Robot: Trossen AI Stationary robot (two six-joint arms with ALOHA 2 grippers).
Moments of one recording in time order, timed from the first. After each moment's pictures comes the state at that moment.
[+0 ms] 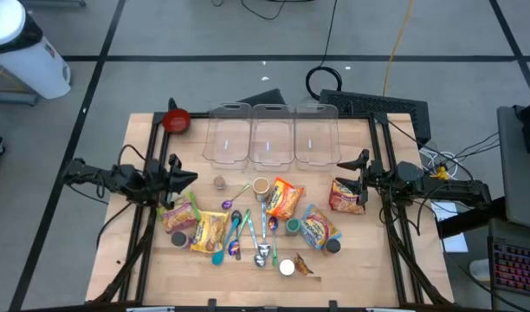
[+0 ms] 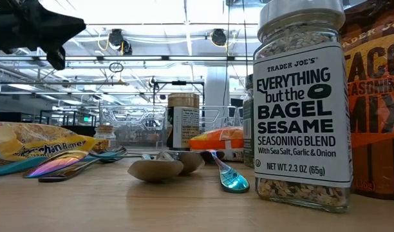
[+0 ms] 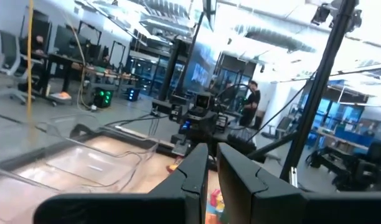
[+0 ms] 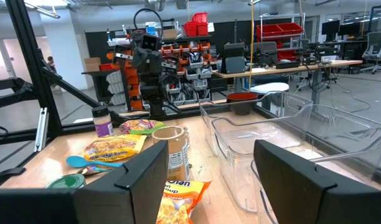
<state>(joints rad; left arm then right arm) -0.27 0.01 0.03 0.25 -0.36 -0.21 -0.07 0.01 0.01 0.07 0.10 0.09</state>
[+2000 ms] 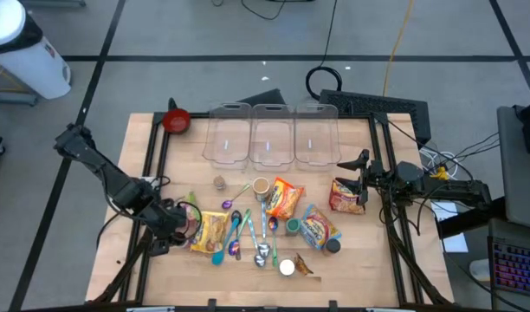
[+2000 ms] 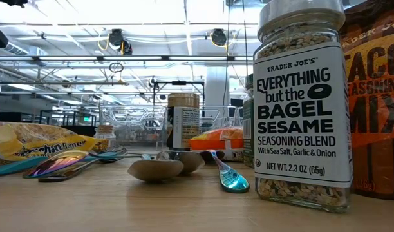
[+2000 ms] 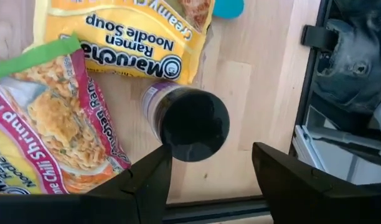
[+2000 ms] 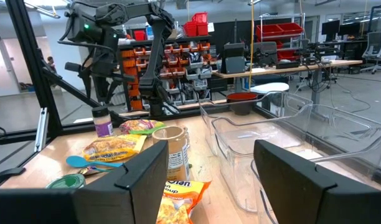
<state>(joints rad) -0.68 1.03 0.84 -0.99 0.17 -0.87 -0.07 0.01 0.01 0.07 0.10 0.09</state>
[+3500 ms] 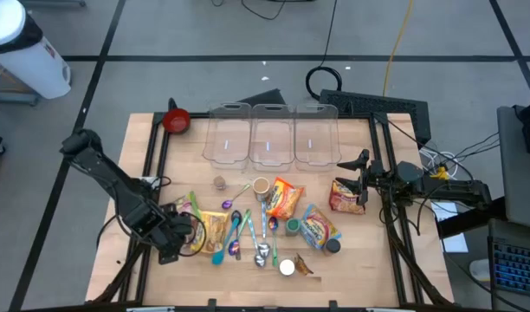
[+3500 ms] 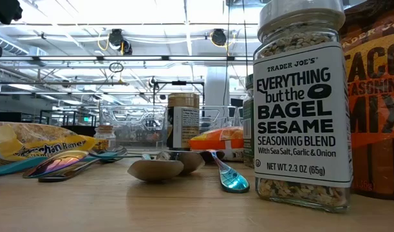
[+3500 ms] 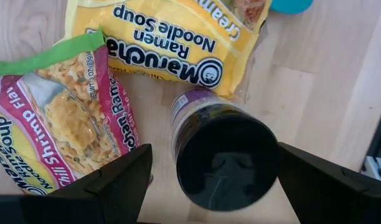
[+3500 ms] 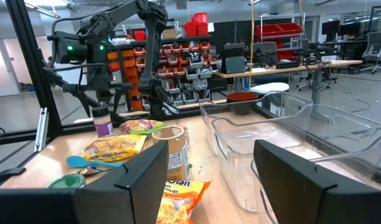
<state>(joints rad) -0.78 1.23 0.84 -0.98 0.01 -0.99 -0.07 0.01 0.01 0.07 0.10 0.09</state>
